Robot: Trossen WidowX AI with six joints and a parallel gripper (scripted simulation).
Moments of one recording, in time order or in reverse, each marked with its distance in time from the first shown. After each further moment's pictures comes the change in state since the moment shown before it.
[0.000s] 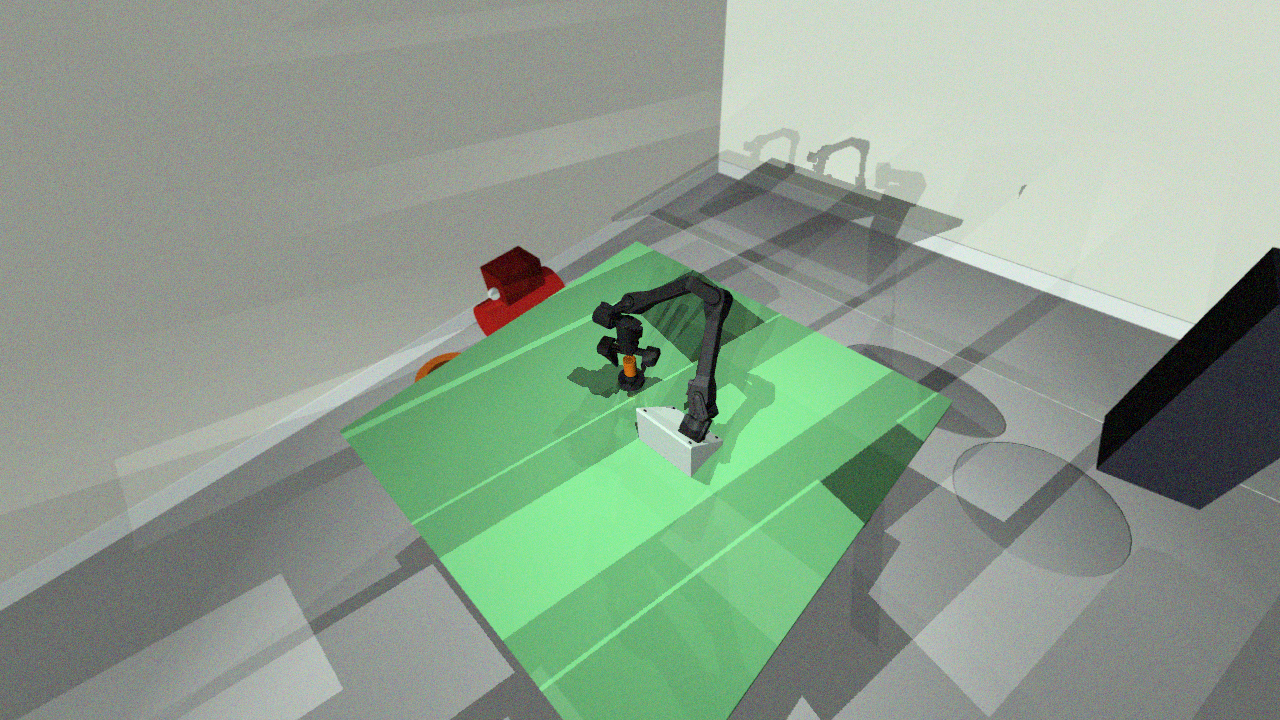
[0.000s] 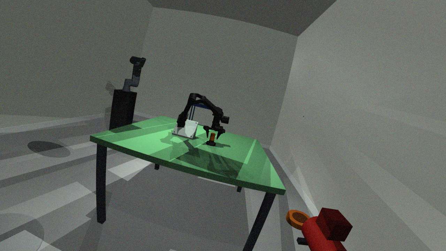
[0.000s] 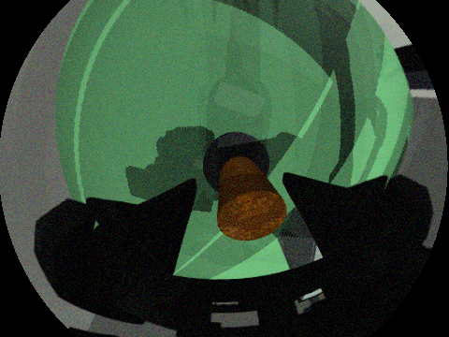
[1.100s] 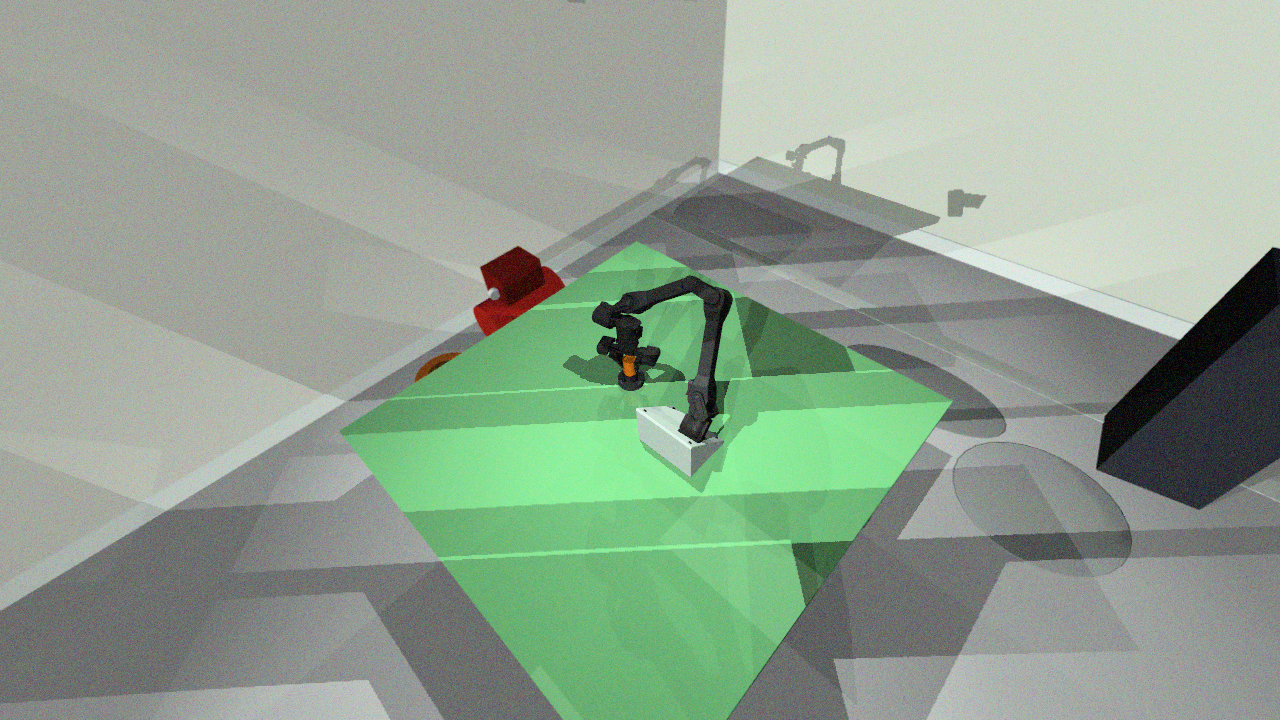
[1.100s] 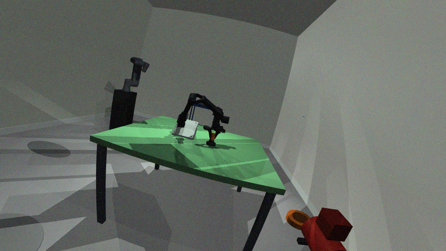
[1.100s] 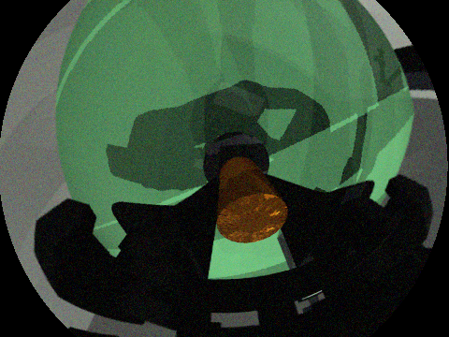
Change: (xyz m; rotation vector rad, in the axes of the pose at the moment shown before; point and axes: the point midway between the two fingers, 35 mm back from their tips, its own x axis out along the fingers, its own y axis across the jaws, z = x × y) arm -0.001 0.001 0.000 -0.002 0.001 0.000
